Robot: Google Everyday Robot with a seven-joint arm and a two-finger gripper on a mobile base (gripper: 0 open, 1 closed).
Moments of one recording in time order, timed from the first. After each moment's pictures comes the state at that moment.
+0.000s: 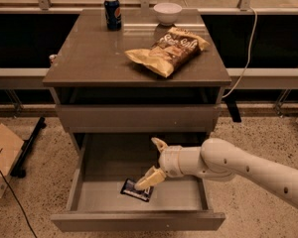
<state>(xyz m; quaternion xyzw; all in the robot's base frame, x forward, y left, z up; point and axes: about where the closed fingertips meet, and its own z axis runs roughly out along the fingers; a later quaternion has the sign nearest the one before) 0.533 0.002 0.585 -0.51 0.69 0.28 0.42</state>
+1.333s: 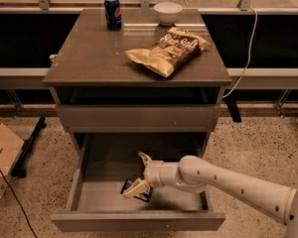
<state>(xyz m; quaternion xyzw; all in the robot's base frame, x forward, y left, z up) 0.559 0.055 0.456 -0.49 0.69 0.32 0.43</state>
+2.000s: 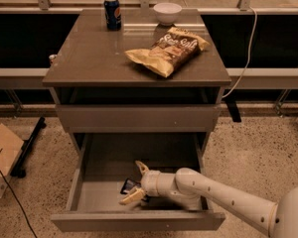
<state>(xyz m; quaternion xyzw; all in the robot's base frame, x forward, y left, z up) 0.557 0.073 0.399 -0.46 0.68 0.35 0.45</state>
